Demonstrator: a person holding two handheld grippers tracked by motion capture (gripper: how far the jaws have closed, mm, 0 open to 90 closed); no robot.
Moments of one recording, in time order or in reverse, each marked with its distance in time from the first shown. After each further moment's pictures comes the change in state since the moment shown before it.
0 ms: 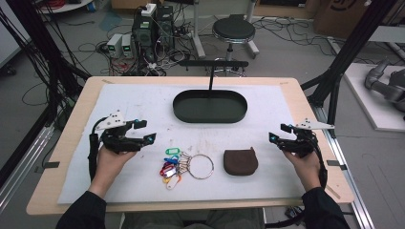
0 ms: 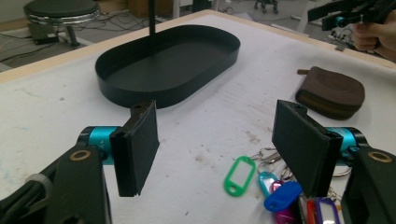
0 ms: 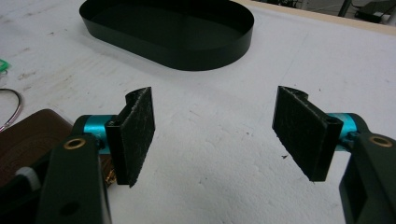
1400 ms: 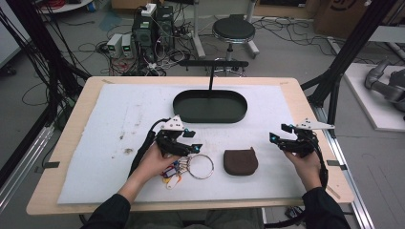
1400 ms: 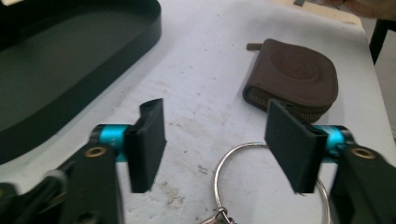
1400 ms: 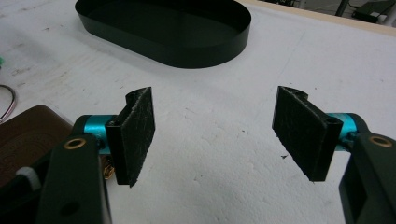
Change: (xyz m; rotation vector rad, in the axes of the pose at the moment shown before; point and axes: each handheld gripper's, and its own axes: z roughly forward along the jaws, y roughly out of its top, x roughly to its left) left arm -0.060 0.014 0.124 0.201 -0.199 0.082; right arm -0.001 0.000 -0.001 0.009 -0.008 -0.010
